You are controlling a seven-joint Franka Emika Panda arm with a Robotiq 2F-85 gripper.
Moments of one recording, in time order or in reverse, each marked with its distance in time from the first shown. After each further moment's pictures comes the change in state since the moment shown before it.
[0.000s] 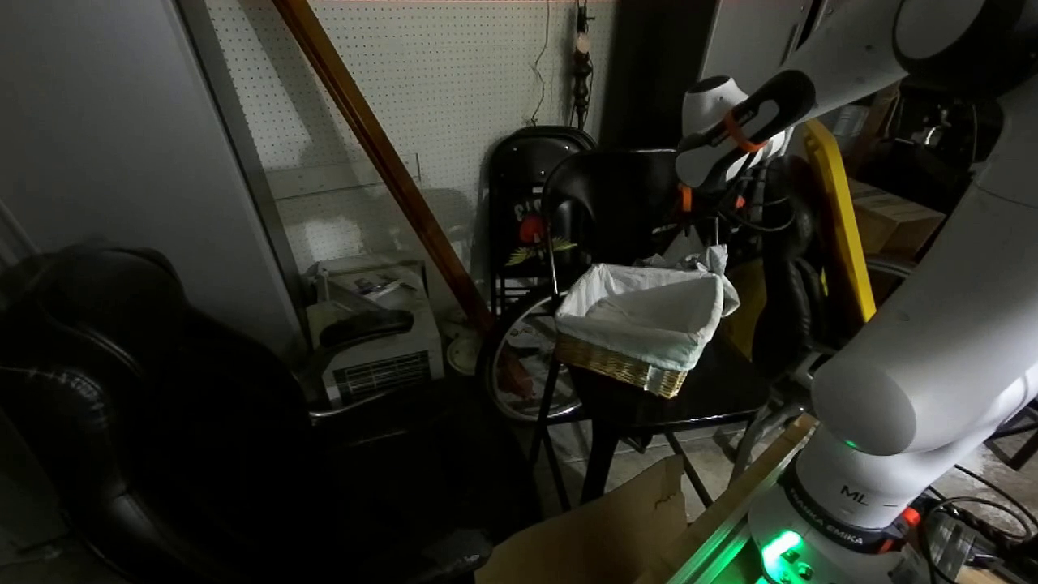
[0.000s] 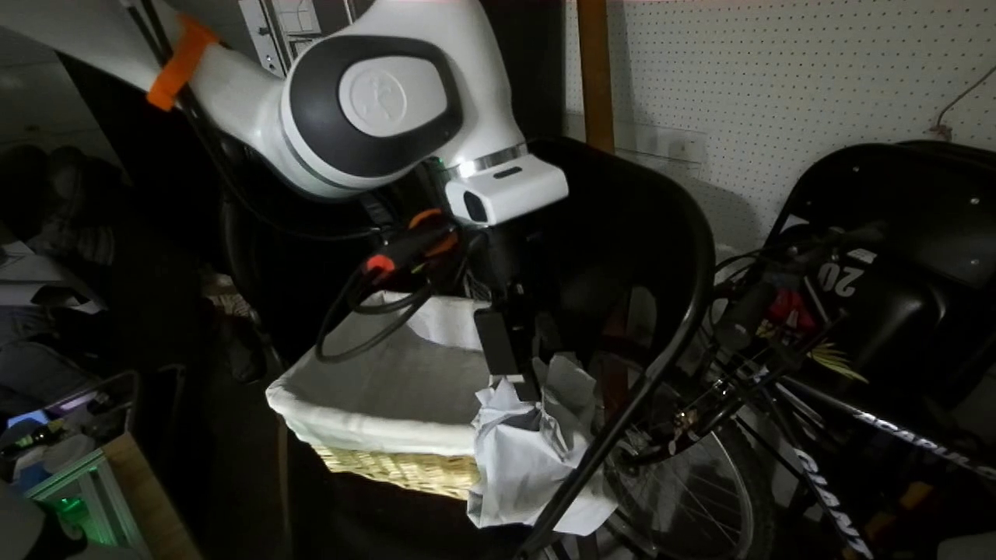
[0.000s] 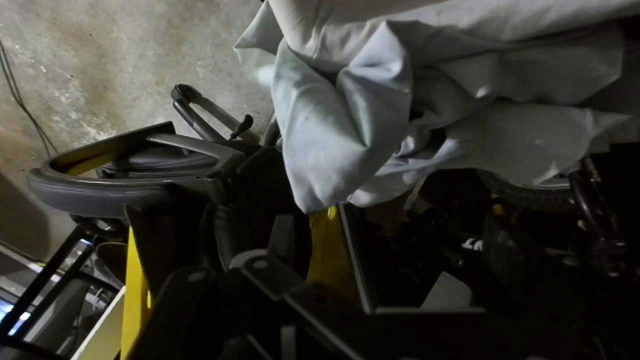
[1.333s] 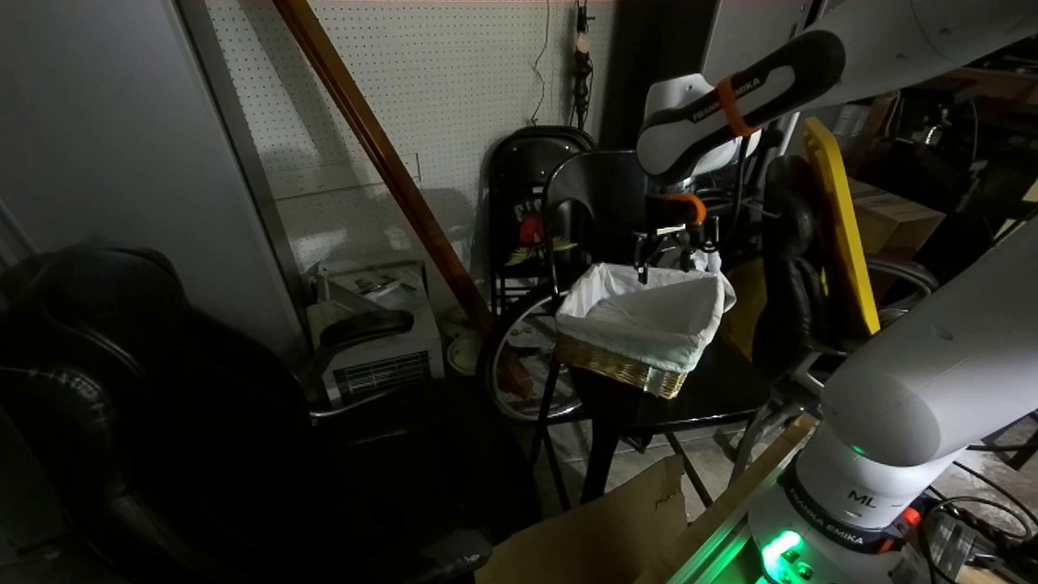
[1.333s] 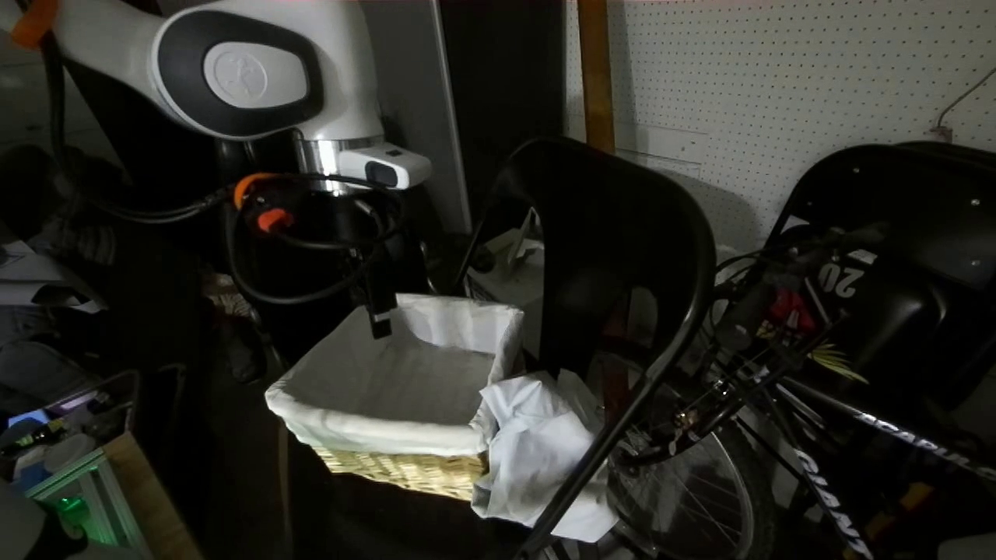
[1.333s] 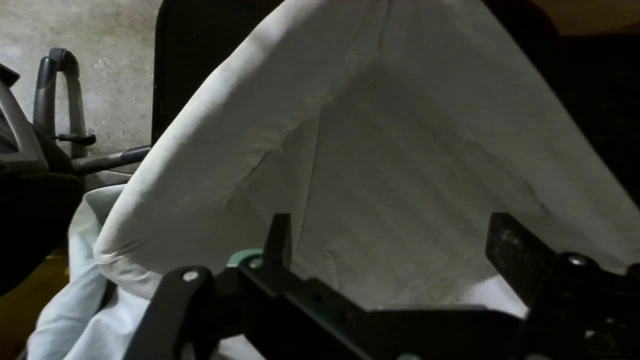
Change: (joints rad) arm 0.139 -0.264 0.177 -0.223 0.344 -0.270 -0.840
